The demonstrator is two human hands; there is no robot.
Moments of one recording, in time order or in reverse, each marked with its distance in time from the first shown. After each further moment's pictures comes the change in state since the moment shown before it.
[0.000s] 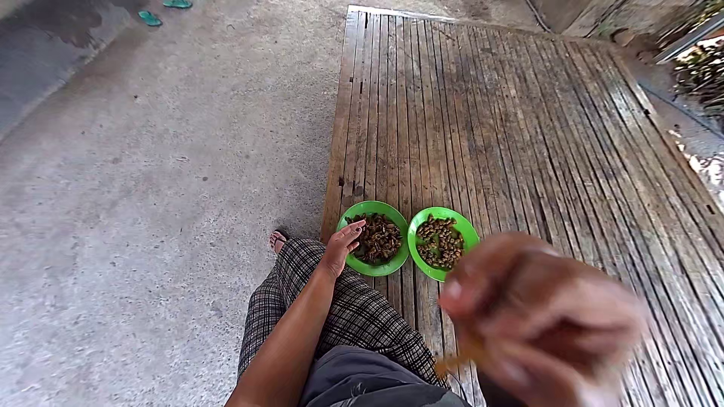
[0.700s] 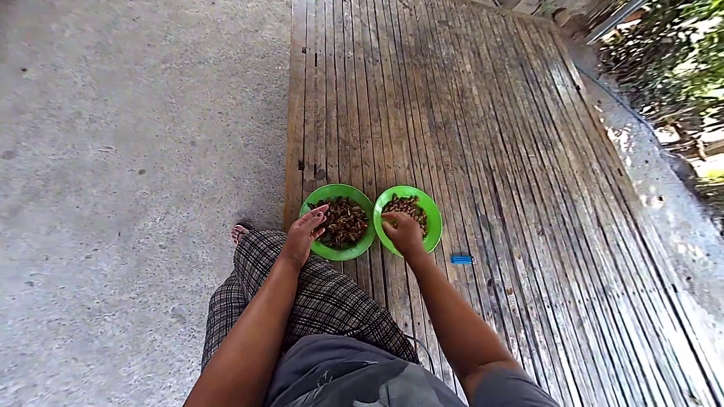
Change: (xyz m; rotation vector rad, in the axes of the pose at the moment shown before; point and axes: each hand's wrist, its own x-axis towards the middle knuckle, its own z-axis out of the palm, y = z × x) left_hand 0.002 0.000 0.003 -0.017 0.045 -0.019; right_hand -0.149 0.214 -0.152 -1.086 0.064 1.042
